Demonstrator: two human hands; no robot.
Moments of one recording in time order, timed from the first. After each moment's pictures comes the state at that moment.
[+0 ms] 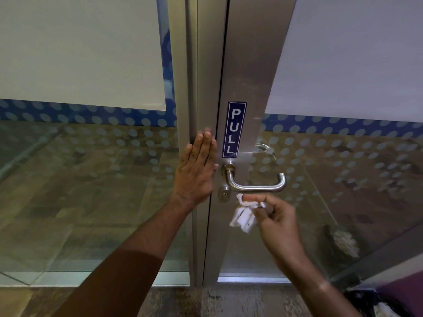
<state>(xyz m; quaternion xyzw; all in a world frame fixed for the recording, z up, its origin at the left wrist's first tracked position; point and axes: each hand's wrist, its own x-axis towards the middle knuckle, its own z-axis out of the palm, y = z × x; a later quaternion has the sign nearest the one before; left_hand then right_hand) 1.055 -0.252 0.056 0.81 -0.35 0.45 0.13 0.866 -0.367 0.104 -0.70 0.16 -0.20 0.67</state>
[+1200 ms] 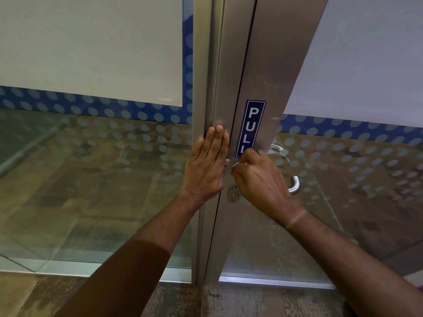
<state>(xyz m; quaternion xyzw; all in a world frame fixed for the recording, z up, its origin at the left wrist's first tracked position) 1.056 -0.249 0.067 0.80 -0.36 0.45 0.15 0.957 -0.376 0.127 -0.97 -0.06 -0.23 0.00</state>
